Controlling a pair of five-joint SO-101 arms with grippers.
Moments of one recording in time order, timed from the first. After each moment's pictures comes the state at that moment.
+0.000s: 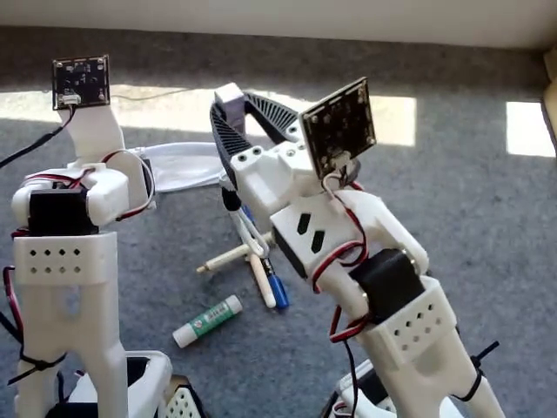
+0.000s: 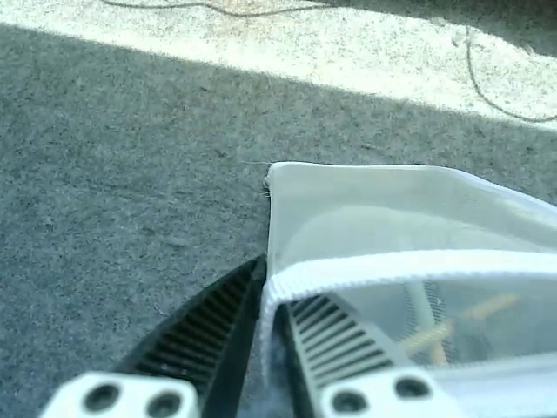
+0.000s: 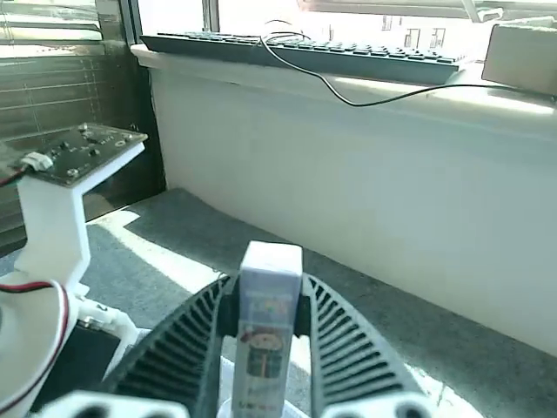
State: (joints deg) left arm -8.9 -32.2 14.3 80.7 12.2; right arm -37.7 -45.0 21.4 32.3 1.7
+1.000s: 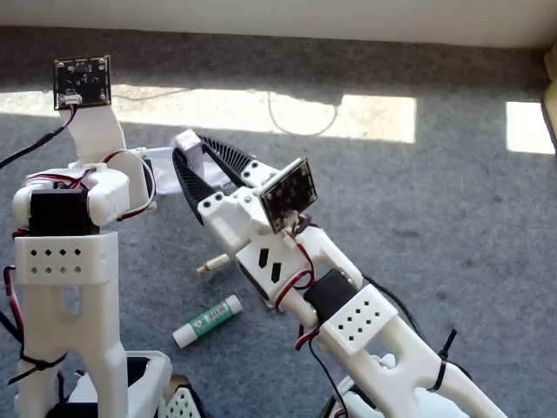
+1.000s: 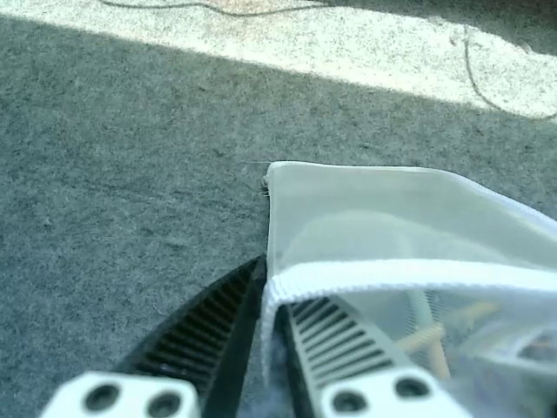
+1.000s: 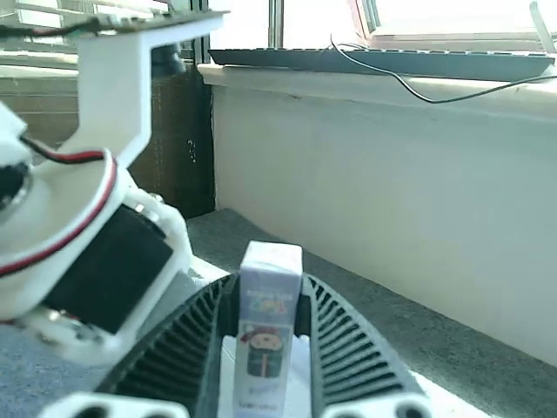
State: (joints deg) left arm -8.5 -32.2 14.3 80.7 12.2; right arm -44.1 -44.9 55.1 -9.2 3.6
